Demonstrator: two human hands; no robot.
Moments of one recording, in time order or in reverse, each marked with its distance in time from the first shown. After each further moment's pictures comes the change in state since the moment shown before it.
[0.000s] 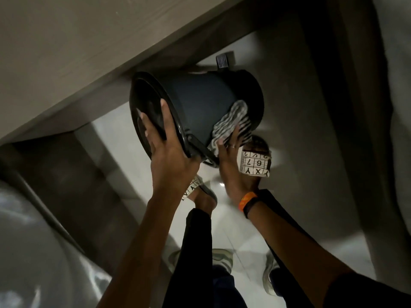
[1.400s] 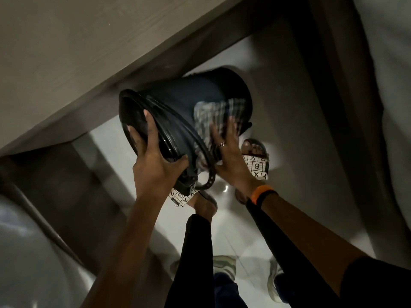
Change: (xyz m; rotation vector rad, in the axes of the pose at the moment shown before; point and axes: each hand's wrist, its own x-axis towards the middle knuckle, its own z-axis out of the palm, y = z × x) left_hand 0.002 -0.018 -0.017 0.031 -0.012 -0.042; right_hand 0.034 0.016 -0.030 -0.647 -0.206 -0.438
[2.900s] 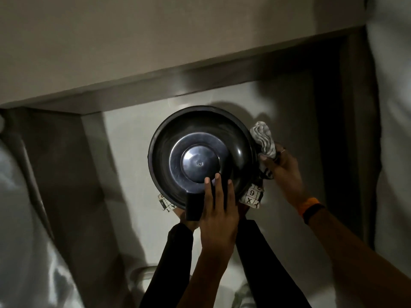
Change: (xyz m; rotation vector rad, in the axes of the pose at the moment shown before) left_hand -0.103 0.030 0.135 0.229 0.091 0.180; right_hand -0.008 0.020 -0.103 0.519 0.092 0.155
